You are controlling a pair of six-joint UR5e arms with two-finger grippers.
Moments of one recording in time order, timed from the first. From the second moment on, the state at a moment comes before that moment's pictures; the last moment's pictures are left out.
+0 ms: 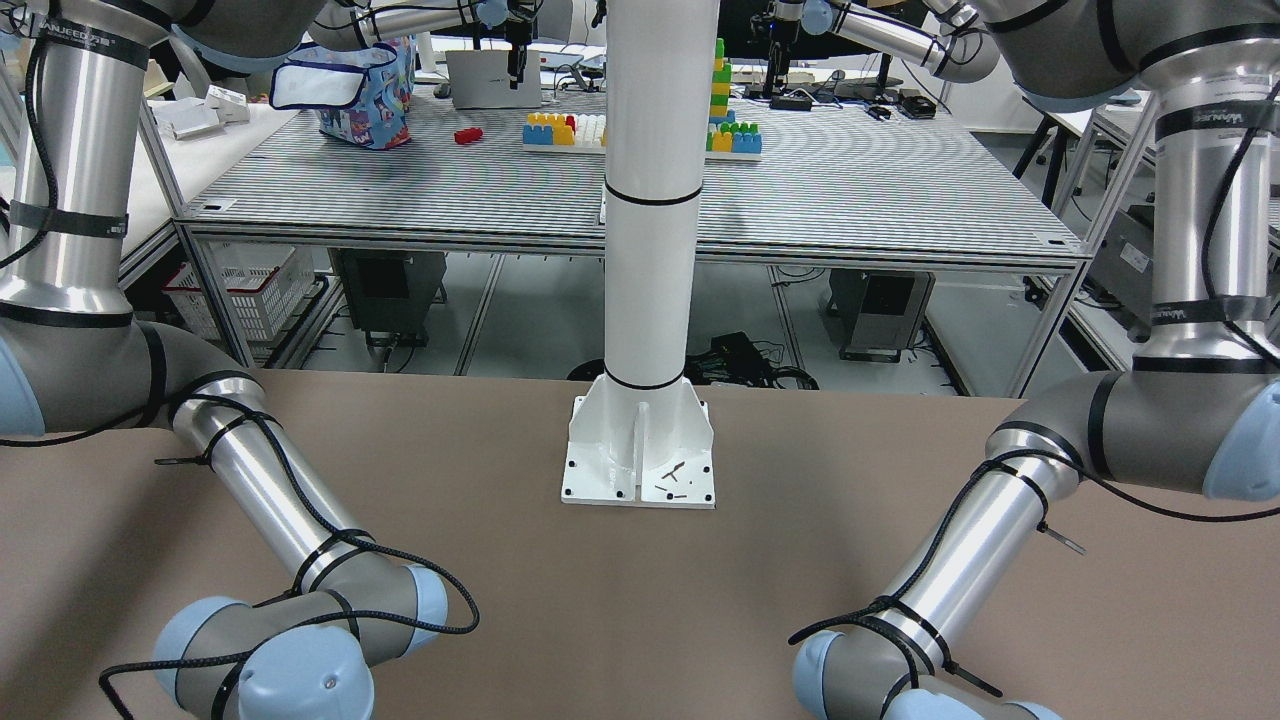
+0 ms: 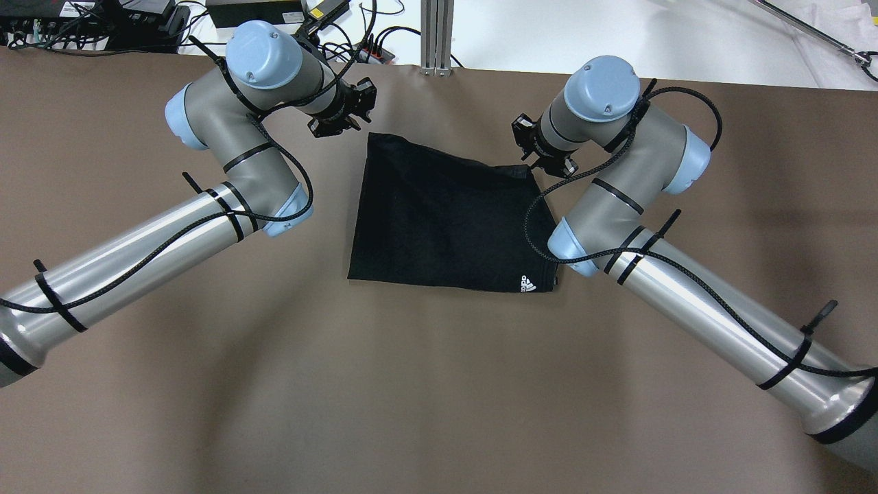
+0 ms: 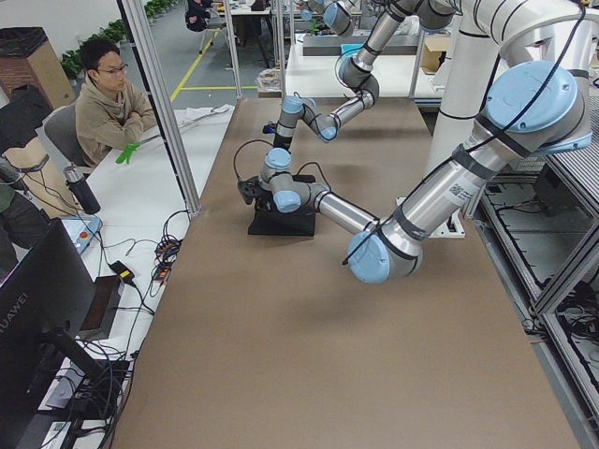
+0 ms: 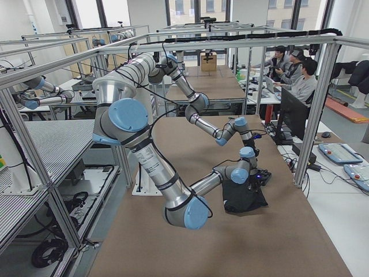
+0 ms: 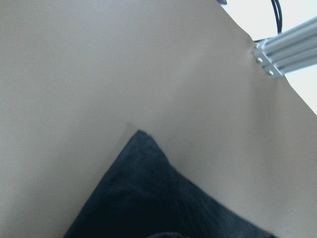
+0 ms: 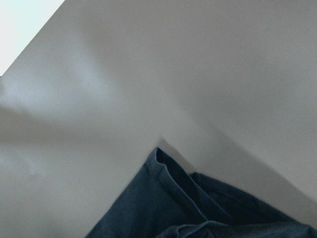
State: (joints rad) left arm -0.88 -2.54 -0.95 -2.32 -1.87 -1.69; right arm 0.88 -0.76 1.20 -1.14 1.89 1.73
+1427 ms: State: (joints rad) left arm -1.15 -2.28 -1.08 -2.20 -1.82 -0.61; right arm 1.17 -1.04 1.10 -1.00 1.81 0.41
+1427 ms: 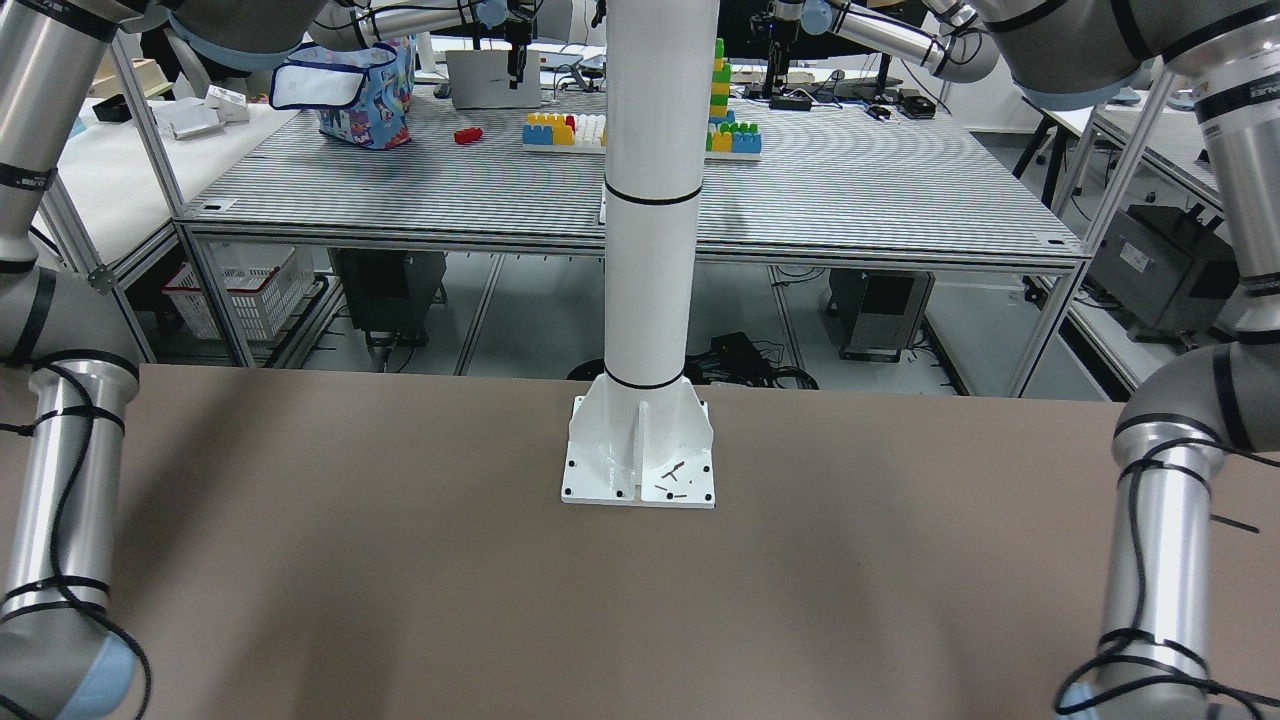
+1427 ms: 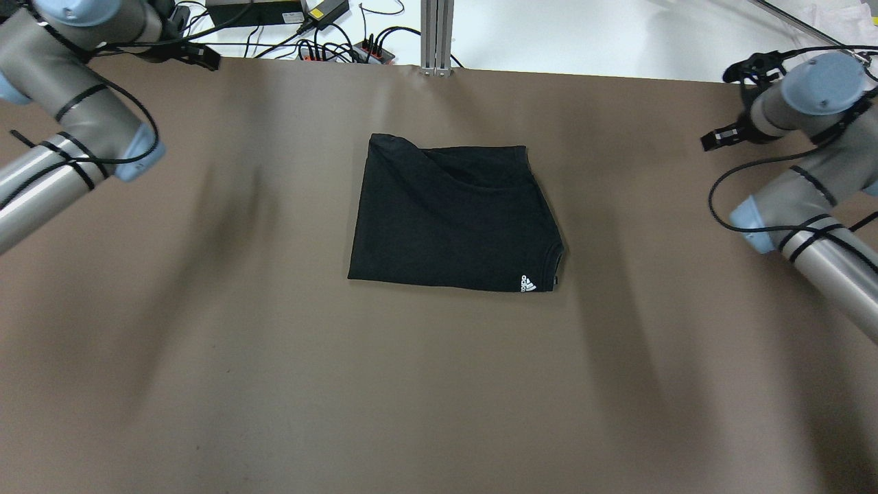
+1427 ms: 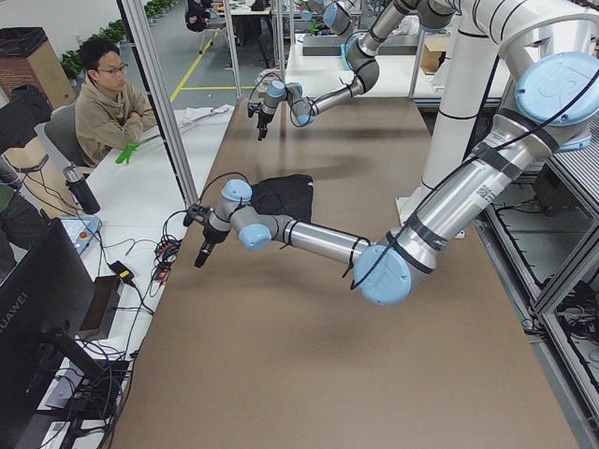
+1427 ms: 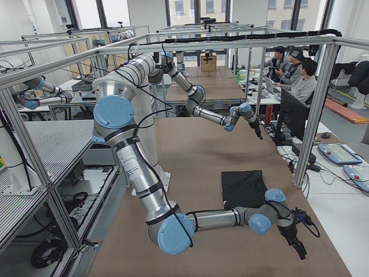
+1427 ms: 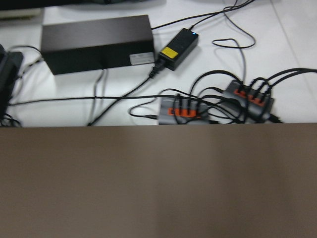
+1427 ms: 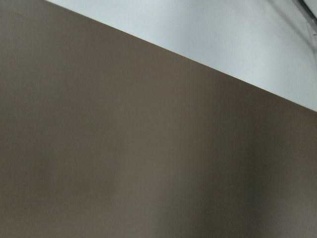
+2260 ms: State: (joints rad) left arm -1.56 -1.95 -1.13 -2.35 -1.92 0.15; right arm 1.53 -1.29 1.11 -0.80 1.81 -0.23
